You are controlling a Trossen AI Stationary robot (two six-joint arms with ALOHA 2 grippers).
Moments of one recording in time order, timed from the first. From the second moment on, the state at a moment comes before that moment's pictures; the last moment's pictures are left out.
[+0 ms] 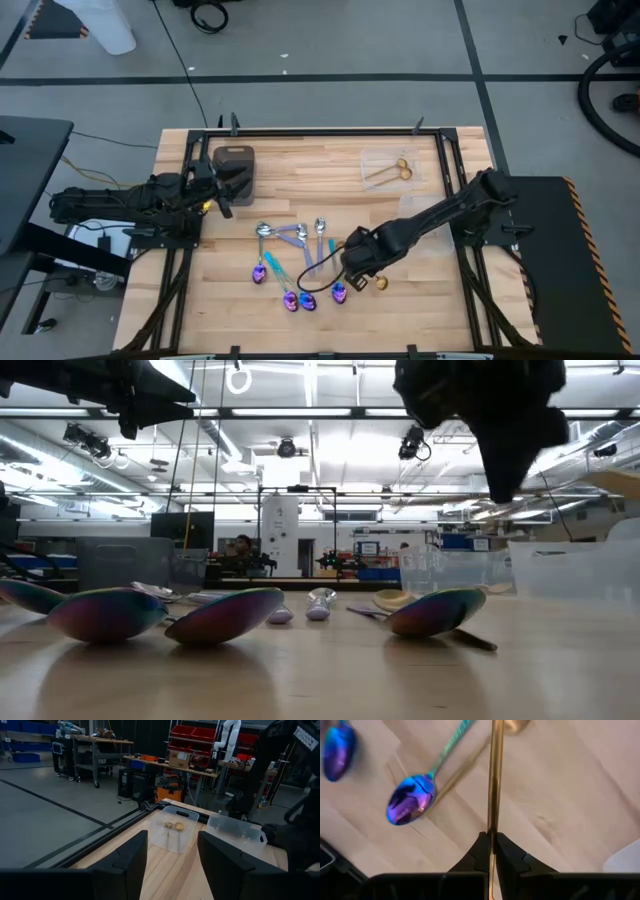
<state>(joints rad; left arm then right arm) 0.00 0.43 0.39 0.01 -0.47 -0.17 0.39 1.80 1.40 -1.00 -0.01 1.17</state>
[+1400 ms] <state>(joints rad) 0.00 0.42 0.39 -0.07 -0.47 -0.17 0.22 1.55 1.40 -0.94 0.22 0.56</state>
